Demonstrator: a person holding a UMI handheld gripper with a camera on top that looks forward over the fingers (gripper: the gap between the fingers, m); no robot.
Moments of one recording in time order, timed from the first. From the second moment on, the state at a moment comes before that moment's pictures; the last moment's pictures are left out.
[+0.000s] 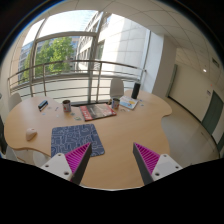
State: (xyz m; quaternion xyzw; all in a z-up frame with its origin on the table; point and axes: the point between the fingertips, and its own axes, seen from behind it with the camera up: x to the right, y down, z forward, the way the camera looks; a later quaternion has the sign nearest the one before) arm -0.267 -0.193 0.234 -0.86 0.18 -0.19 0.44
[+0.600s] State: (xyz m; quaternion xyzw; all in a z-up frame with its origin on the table) arm -0.525 -0.134 0.089 -0.89 0.15 -0.12 0.40
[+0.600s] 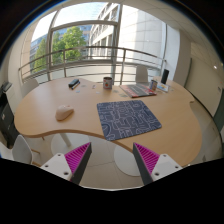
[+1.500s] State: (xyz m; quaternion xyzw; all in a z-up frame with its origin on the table) arm -0.692 0.203 -0.015 -0.90 -0.01 0.00 0.43
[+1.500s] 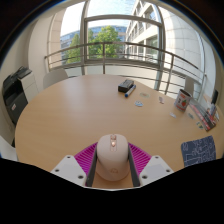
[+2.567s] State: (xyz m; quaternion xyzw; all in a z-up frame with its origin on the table) arm -0.351 0.111 0.059 -0.88 0.04 -0.04 0.47
